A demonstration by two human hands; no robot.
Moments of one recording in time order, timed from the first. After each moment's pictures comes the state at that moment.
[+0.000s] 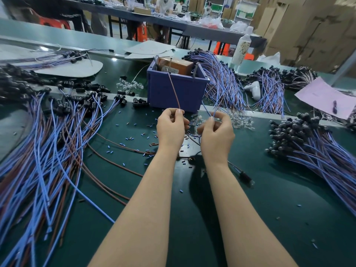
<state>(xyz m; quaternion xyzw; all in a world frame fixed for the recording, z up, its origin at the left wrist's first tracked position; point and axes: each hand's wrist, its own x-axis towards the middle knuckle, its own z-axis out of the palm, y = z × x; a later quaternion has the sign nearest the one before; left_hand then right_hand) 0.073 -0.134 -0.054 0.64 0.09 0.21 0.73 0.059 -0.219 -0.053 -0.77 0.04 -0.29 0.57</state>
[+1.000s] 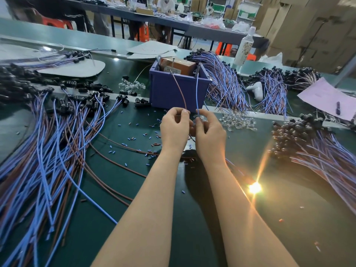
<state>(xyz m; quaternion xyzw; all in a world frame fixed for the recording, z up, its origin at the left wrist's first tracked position) 0.068 -0.134 -0.052 0.67 0.05 0.22 0.71 0.054 -0.212 -0.048 -0.84 -0.05 -0.23 0.49</state>
